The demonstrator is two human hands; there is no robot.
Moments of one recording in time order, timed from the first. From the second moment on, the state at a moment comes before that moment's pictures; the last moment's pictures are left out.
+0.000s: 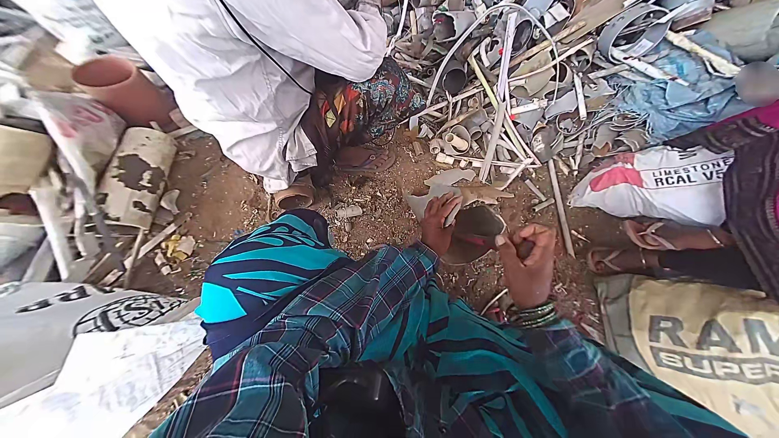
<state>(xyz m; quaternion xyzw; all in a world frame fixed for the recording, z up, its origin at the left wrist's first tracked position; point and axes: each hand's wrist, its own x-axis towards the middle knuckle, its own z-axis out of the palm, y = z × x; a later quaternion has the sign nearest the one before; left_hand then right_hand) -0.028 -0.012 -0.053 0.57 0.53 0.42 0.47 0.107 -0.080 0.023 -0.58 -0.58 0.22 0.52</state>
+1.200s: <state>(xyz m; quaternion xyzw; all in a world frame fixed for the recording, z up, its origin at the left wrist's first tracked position) -0.025 -0.018 -0.056 0.57 0.53 0.44 0.45 0.116 -0.067 0.016 -0.56 -0.71 0.03 0.42</state>
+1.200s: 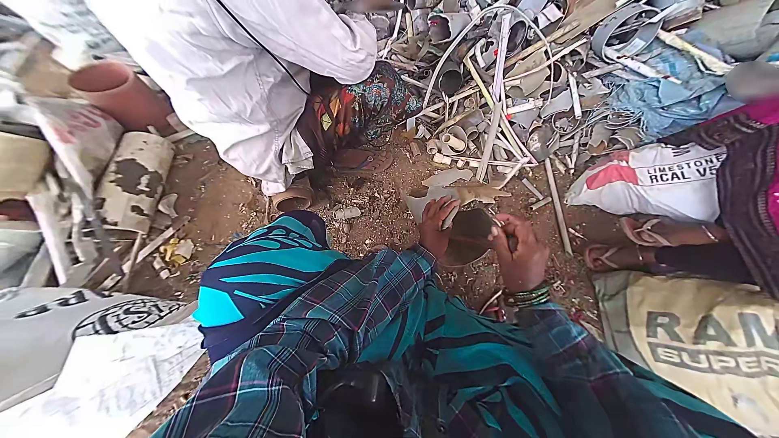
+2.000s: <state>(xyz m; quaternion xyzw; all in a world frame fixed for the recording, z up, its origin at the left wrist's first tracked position) -0.015 -0.039 -0.028 0.52 0.52 0.48 0.48 0.157 -0.062 0.088 -0.56 -0.64 0.11 0.52</state>
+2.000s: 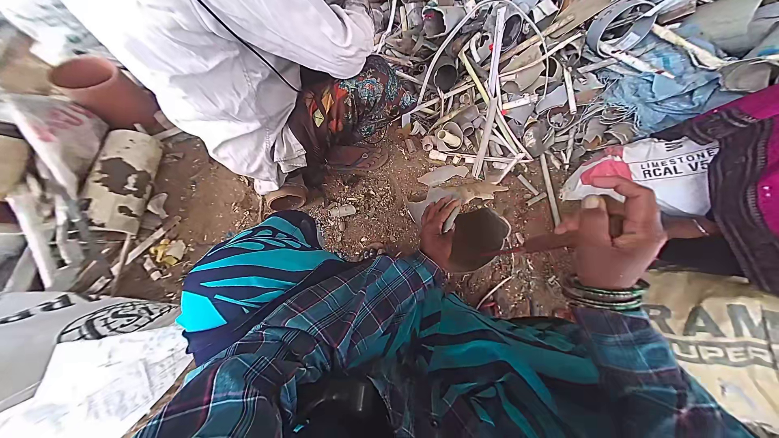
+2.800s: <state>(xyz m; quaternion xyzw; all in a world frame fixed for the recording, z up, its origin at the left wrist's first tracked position) -0.025 -0.027 -0.023 0.50 0.52 0.48 0.50 0.142 -0.065 0.092 -0.52 -0.64 0.12 0.55</state>
